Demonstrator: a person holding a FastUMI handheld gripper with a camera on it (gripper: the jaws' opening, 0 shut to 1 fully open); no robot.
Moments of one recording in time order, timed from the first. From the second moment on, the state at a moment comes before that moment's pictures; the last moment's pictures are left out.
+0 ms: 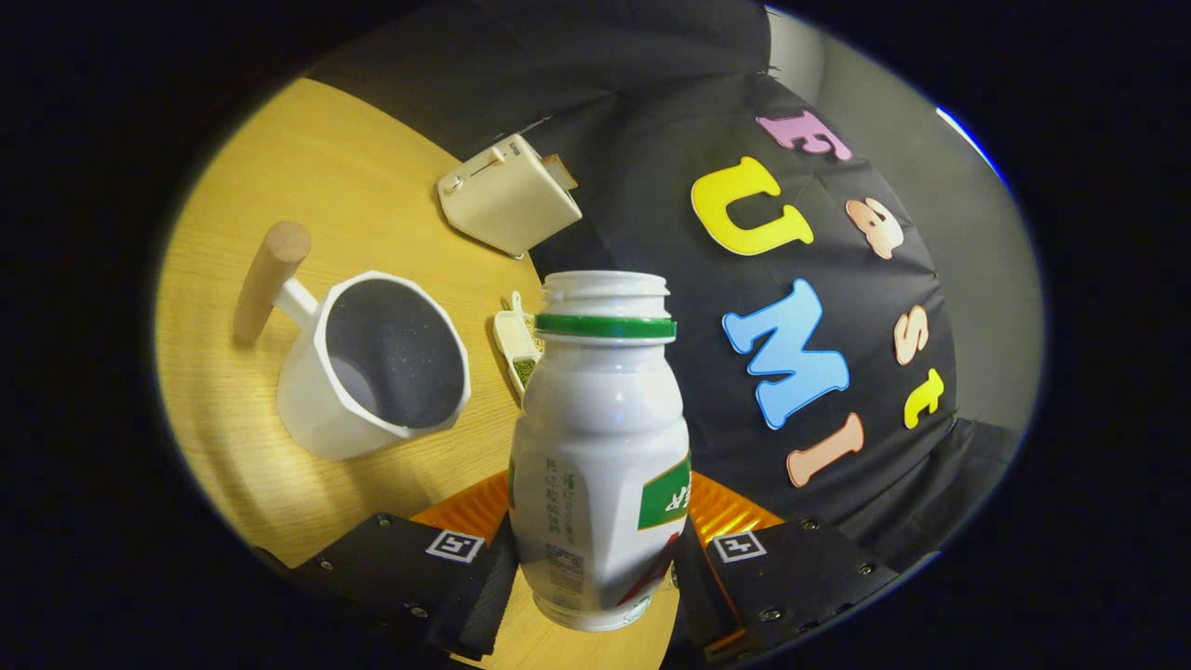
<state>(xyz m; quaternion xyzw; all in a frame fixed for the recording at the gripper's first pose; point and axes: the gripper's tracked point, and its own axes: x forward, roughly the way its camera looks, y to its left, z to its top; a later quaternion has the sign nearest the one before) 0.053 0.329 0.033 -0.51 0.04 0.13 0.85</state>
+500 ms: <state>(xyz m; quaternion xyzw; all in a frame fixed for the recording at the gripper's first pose) 0.050 0.328 0.030 -0.37 0.05 0.16 0.91</state>
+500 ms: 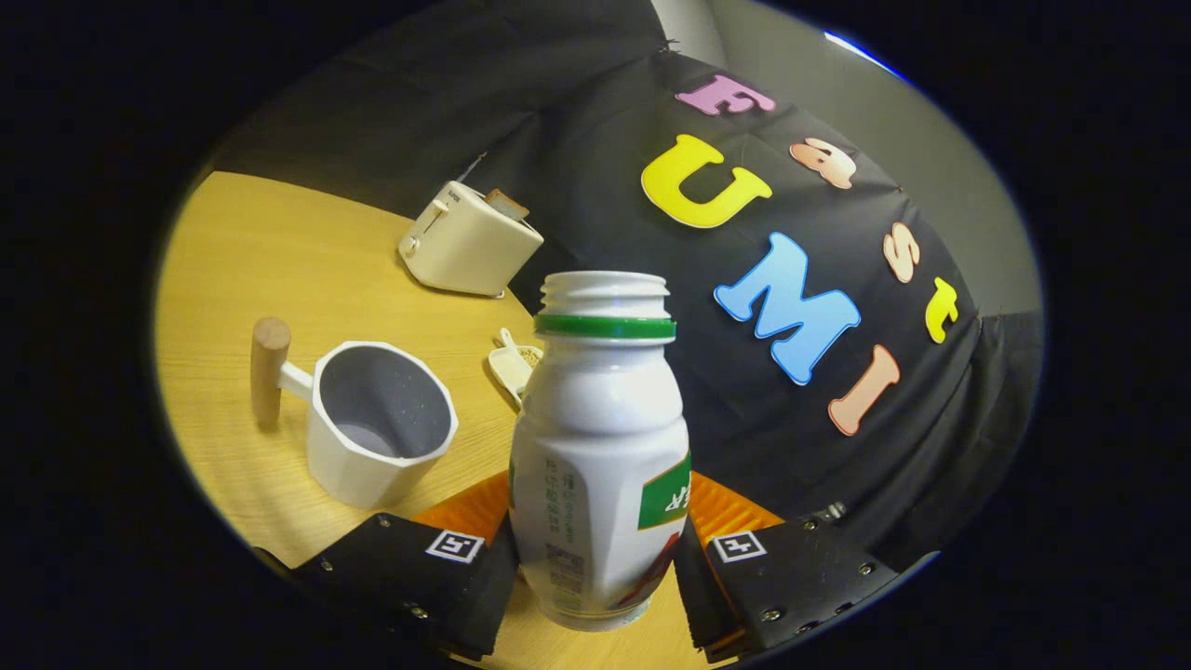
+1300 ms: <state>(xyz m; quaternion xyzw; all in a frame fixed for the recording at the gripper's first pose) 0.050 0.332 0.029 -0.13 0.08 0.21 0.96</state>
